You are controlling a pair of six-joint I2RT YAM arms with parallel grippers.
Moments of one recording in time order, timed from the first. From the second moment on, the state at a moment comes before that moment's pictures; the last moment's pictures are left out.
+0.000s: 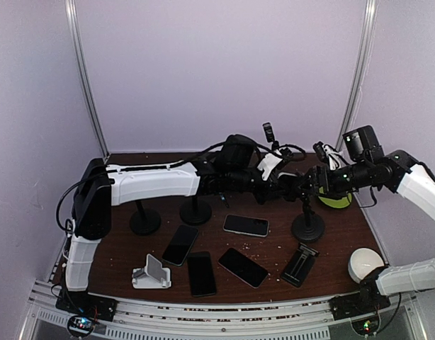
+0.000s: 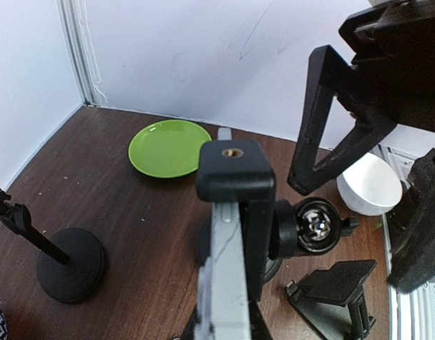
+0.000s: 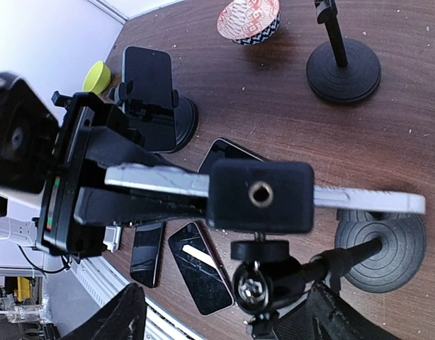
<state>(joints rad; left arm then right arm) -1.03 2.18 1.87 -0.10 0.34 0.07 0.43 1.09 1.09 -0.78 -0.38 0.40</state>
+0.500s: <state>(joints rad) -1.08 2.17 1.87 -0.12 0.26 0.15 0.44 1.20 1.13 -0.80 -0.33 0.42</state>
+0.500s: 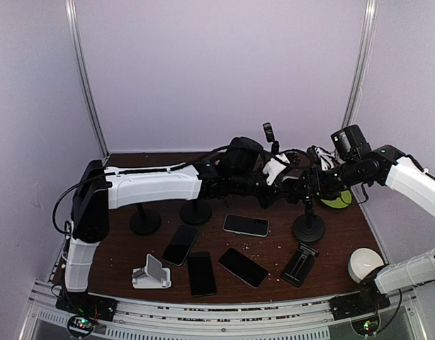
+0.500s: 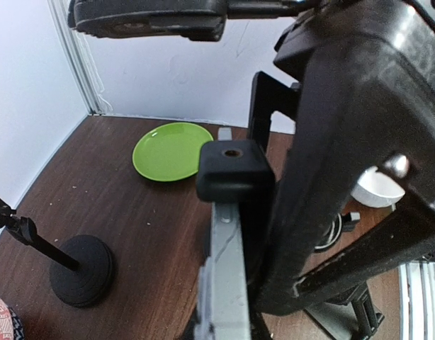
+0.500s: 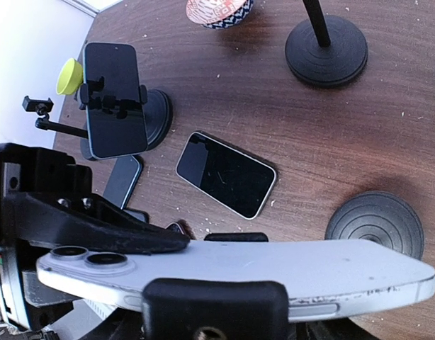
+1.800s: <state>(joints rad) -1.10 2.17 1.93 -0.21 0.13 0.20 0.52 1.26 1.17 -0.87 -0.16 0.42</state>
